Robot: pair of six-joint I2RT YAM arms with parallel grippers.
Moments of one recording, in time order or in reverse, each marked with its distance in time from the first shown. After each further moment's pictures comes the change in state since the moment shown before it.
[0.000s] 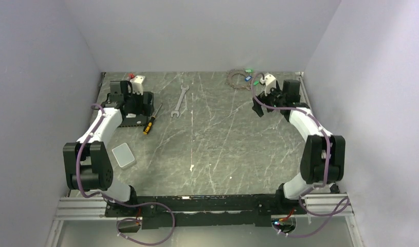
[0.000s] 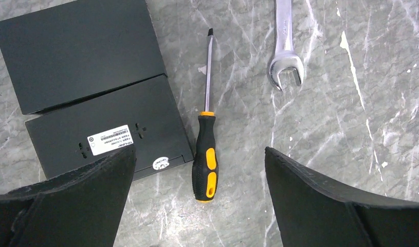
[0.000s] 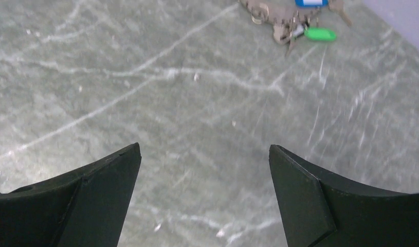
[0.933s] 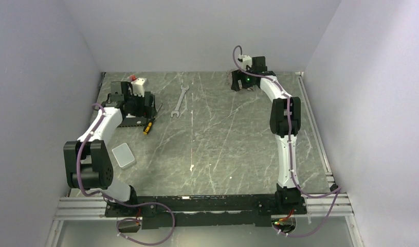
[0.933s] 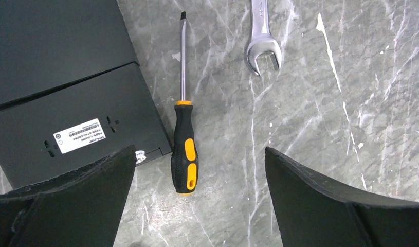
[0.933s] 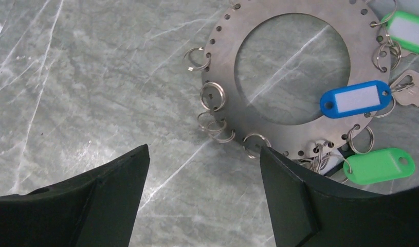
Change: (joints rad) left arm -0.003 0.011 0.004 -0.053 0.077 -0.008; right arm 0.147 0.950 1.125 -0.305 0.077 0.328
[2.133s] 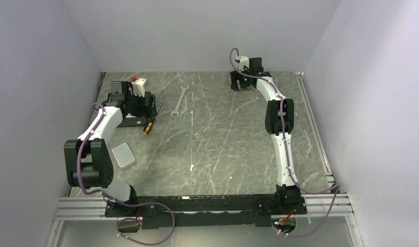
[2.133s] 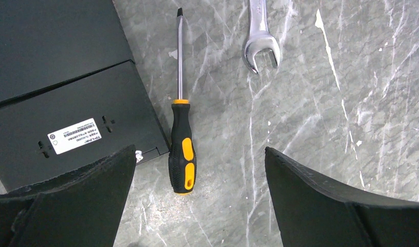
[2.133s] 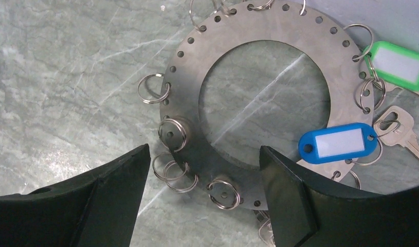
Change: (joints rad) left arm 0.000 0.016 0.010 -0.015 0.013 0.001; right arm 0.009 0.204 0.239 -0.004 0.059 -0.020
